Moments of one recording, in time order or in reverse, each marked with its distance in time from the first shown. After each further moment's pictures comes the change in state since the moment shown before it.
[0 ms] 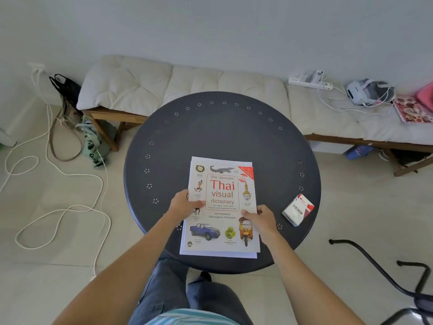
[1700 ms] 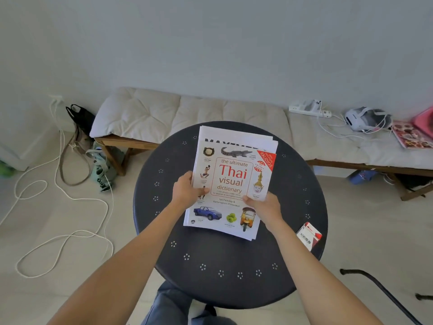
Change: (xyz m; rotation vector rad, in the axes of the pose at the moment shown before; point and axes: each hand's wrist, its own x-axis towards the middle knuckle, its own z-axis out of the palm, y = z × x) left_hand -0.007 0.109 -0.047 0.132 0.225 0.245; right_hand -0.008 -0.116 0.001 0.016 0.006 -0.334
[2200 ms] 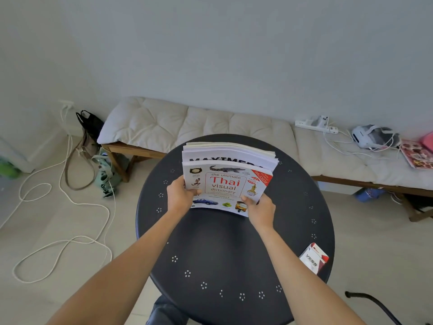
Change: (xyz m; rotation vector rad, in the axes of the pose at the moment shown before) left_hand 0.013 0.003 -0.021 -0.151 0.223 0.072; right_hand 0.009 -0.034 0.032 -0.054 0.120 -0.212
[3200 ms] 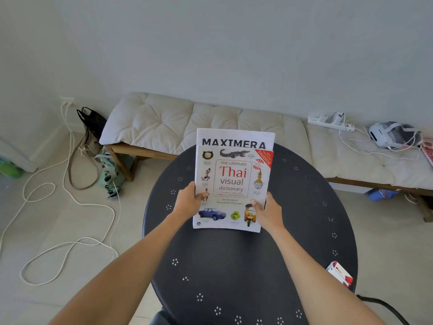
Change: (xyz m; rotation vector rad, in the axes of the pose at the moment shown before) left_hand 0.080 -0.027 0.002 0.248 -0.262 -0.047; right_hand 0.068 0.013 0.034 -0.210 -0.160 0.107
